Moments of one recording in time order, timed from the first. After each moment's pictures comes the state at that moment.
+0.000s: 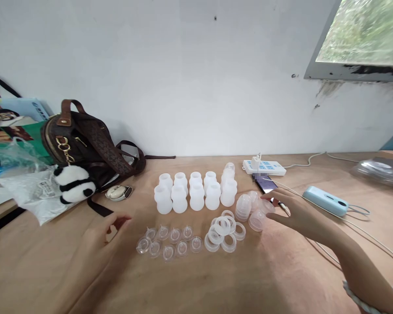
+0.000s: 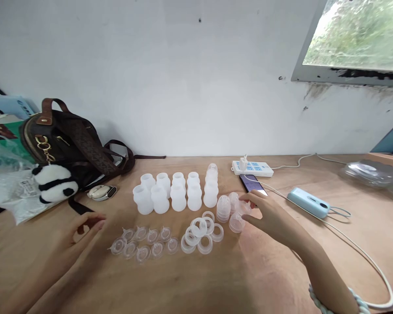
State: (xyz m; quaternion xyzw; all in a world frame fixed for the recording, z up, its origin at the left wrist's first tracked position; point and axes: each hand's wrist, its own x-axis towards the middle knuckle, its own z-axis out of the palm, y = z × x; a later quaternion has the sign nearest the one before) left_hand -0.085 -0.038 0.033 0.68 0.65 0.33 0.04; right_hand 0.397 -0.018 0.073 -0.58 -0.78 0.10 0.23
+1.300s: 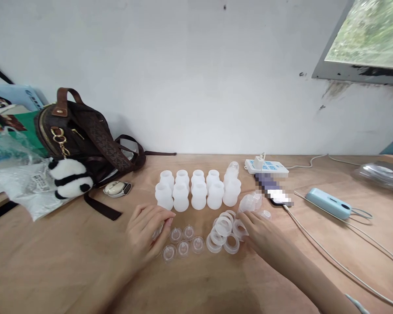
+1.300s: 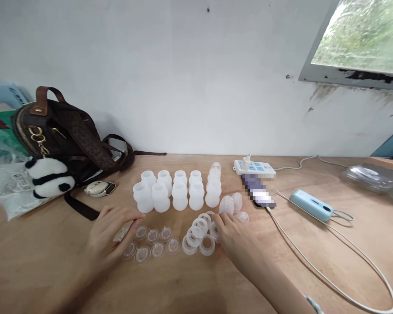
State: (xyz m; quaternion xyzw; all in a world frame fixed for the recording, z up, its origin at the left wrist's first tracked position) left_hand 0.003 -0.024 0.049 0.82 0.32 0.44 -0.16; right_hand 0.312 -0.033 0.030 -0.46 -0.87 -0.11 0.12
